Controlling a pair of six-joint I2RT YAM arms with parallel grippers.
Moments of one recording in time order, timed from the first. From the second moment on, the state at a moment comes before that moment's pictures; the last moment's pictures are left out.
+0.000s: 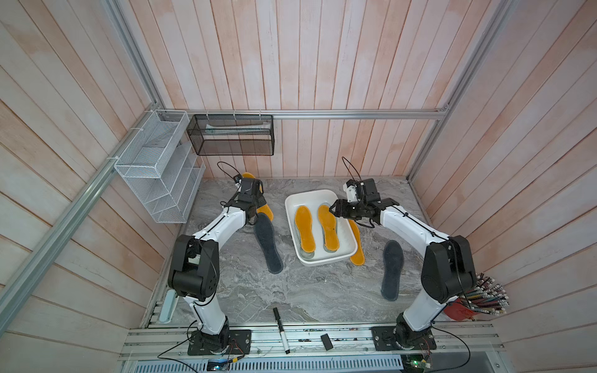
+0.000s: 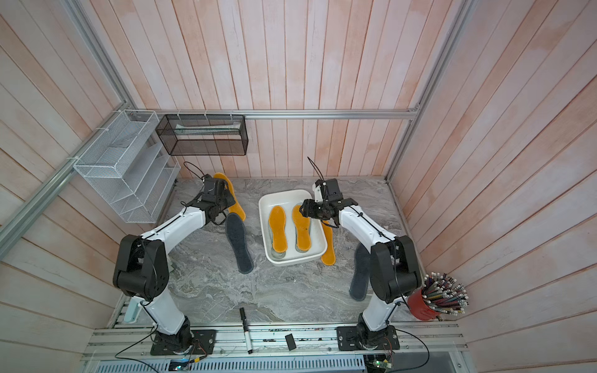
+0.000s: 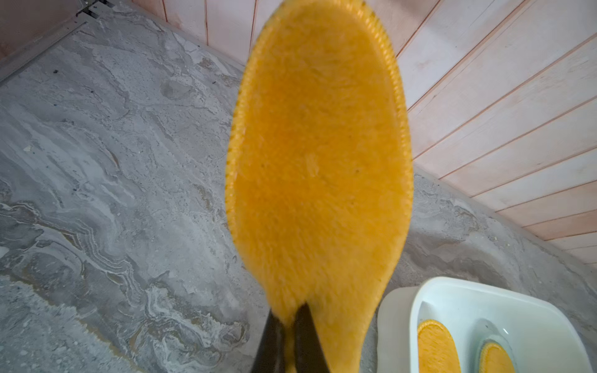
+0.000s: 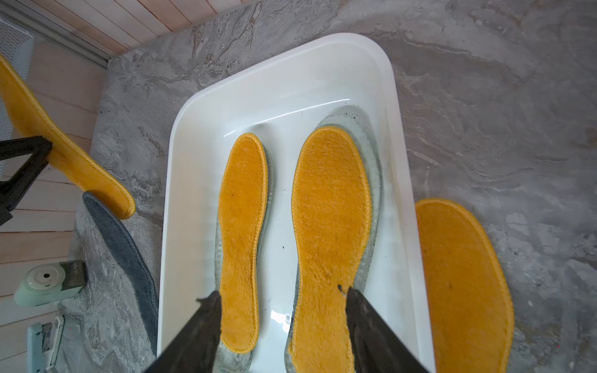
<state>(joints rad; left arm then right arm) -0.24 1.78 1.32 -0.23 -0.24 -0.61 0.36 1.72 1.32 -0.43 -0.29 0.42</state>
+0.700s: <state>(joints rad) -0.24 1.67 1.20 0.05 -0.11 -0.58 0.31 1.72 1.34 -0.42 -0.40 0.38</state>
